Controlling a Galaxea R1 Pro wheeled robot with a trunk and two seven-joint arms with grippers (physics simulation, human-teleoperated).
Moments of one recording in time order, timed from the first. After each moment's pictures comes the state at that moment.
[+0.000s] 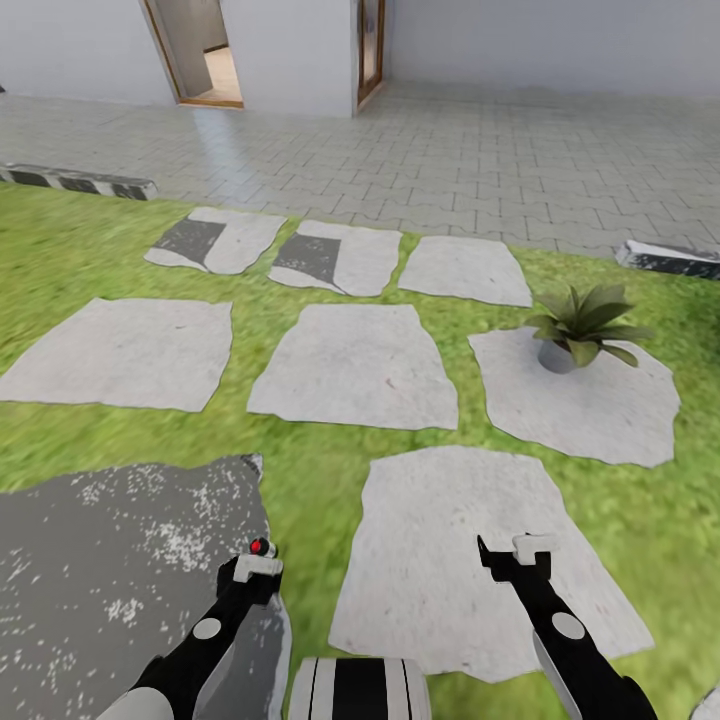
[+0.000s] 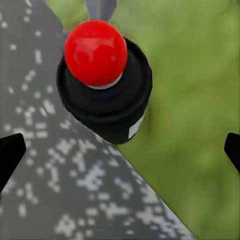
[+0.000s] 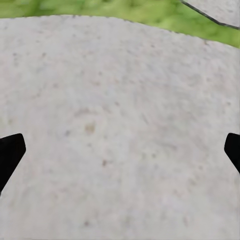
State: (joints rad) left arm -0.55 -0.01 -0.02 -0.37 -0.13 -0.26 0.01; right arm -0.36 -0.11 0.00 -0.84 0.01 -0.14 0.00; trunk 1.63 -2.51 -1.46
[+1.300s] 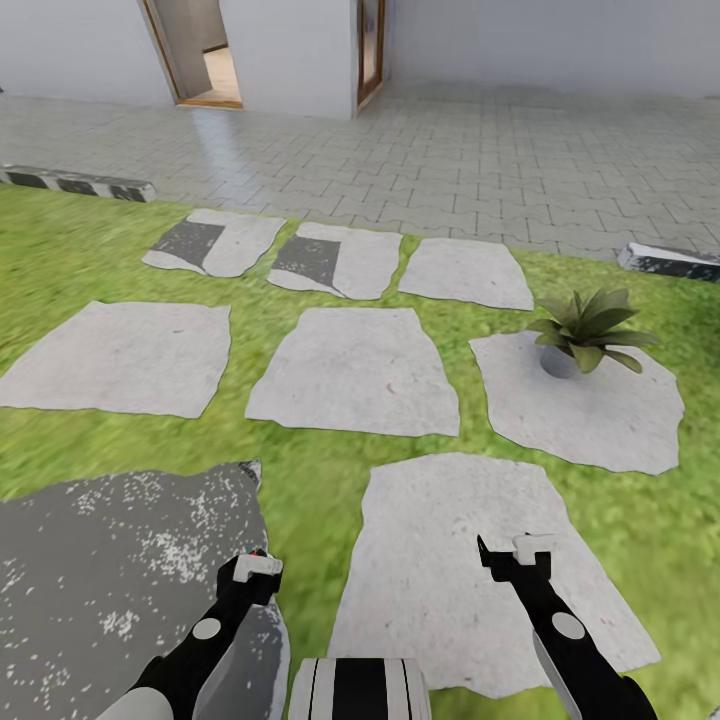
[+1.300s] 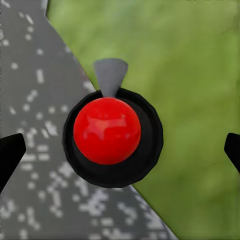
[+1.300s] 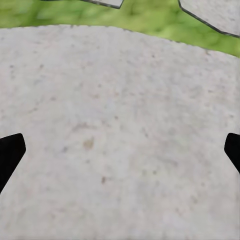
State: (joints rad) left arm -0.55 -0.01 -0.02 -0.37 -0.13 -0.27 0.01; right arm -0.36 -0.11 0.00 -0.84 0.01 -0.14 0.00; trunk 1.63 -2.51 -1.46
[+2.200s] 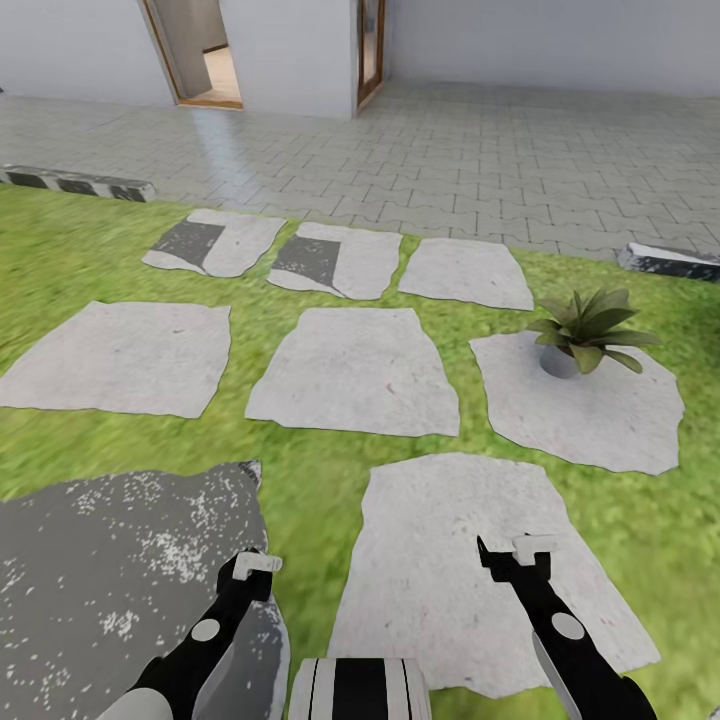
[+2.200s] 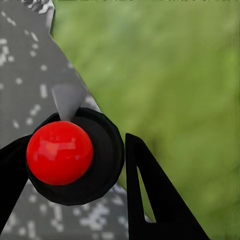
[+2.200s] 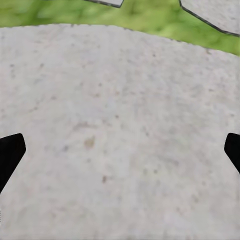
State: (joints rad) left arm -0.55 -0.01 -0.02 -0.37 -0.13 -0.31 0.01; right arm -0.36 -0.11 0.00 -0.84 0.01 -0.14 0.00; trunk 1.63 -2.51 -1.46
